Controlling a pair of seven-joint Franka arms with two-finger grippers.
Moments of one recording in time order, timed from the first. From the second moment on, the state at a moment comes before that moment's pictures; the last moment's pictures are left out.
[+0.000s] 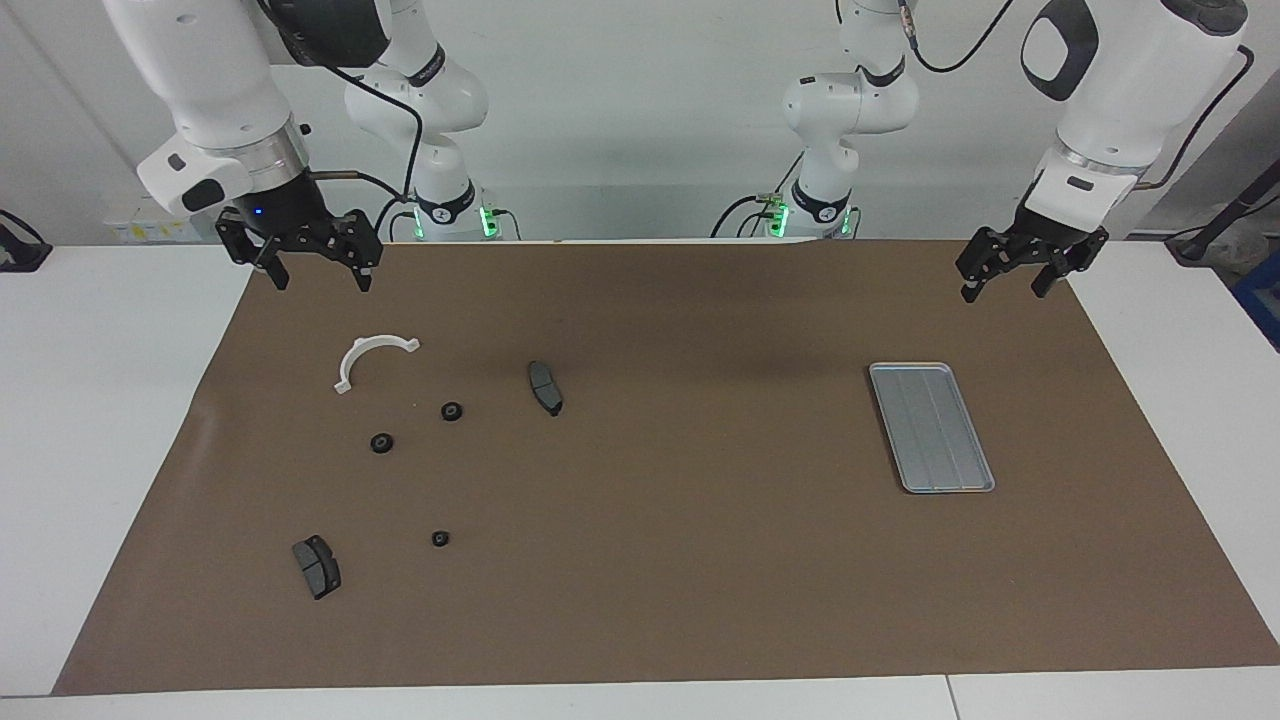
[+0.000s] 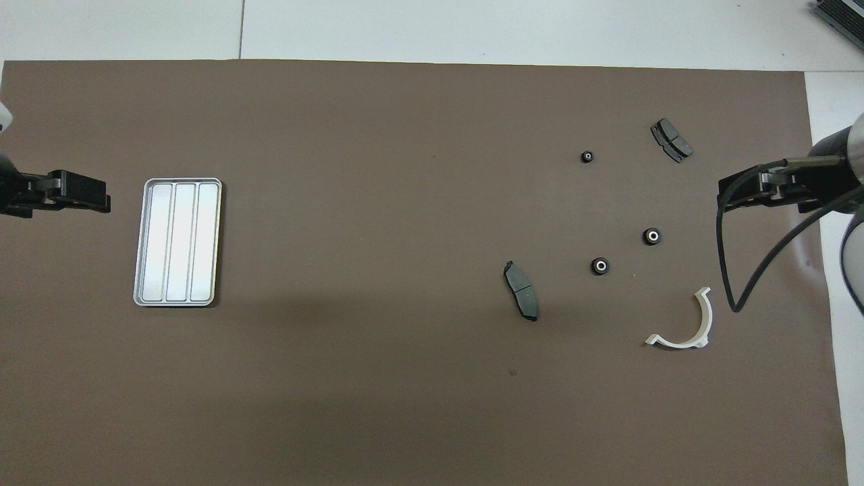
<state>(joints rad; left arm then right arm) -0.06 -0.02 0.02 -1.65 0.01 1.69 -0.04 0.03 0.05 0.02 -1.49 -0.04 1.54 0.09</state>
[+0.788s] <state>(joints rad) -0.06 -0.02 0.02 -1.65 0.01 1.69 -0.04 0.02 0.05 0.02 -1.54 -0.04 1.62 0.09</state>
